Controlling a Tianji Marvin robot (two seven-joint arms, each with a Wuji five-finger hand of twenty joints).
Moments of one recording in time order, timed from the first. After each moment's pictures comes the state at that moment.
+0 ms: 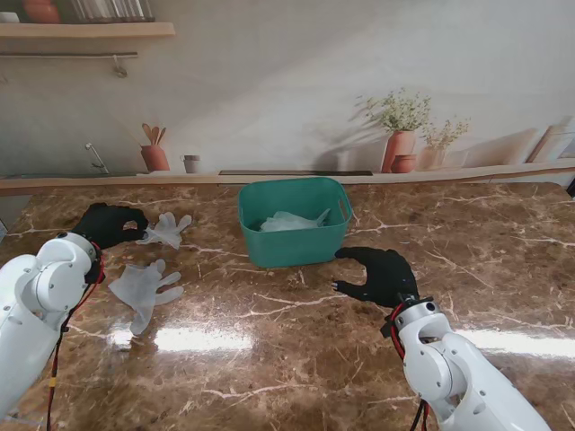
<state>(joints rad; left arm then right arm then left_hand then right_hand) 1.36 -1.03 -1.45 -1.37 0.89 -0.09 -0.19 -1.65 -1.11 1.24 -1.58 -0.86 -0.08 -0.28 1.14 -0.12 -0.09 -0.14 0.54 -0.19 0.87 1.07 0.58 -0.04 0.34 0.28 0.36 0.00 0.23 0.42 -0.04 0.02 0.51 0.62 0.24 -0.51 0.71 -0.07 0.62 -0.14 0.26 0.45 0.73 -0.07 0.16 0.27 0.69 -0.01 0.18 0.32 0.37 0.09 0.77 0.50</state>
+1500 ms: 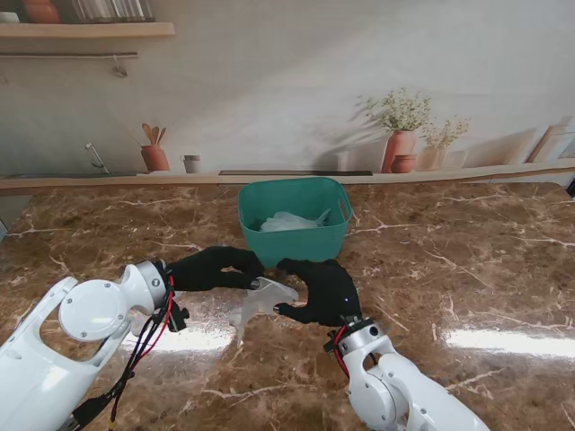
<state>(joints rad) 1.52 -1.02 -1.26 -1.80 0.17 -0.07 -0.55 -1.57 -1.13 0.92 -1.53 -0.90 -0.06 -0.57 1.14 -0.10 -0.09 -0.13 0.55 -0.15 0.85 1.13 0.74 0.06 0.29 0.29 0.50 0.10 0.27 0.49 -0.04 0.03 0.56 0.64 0.44 -0.65 0.65 -0.07 0.59 -0.06 0.37 0.61 0.79 -0.08 0.40 0.51 0.81 -0.03 0.41 0.51 0.43 0.09 0.90 0.60</state>
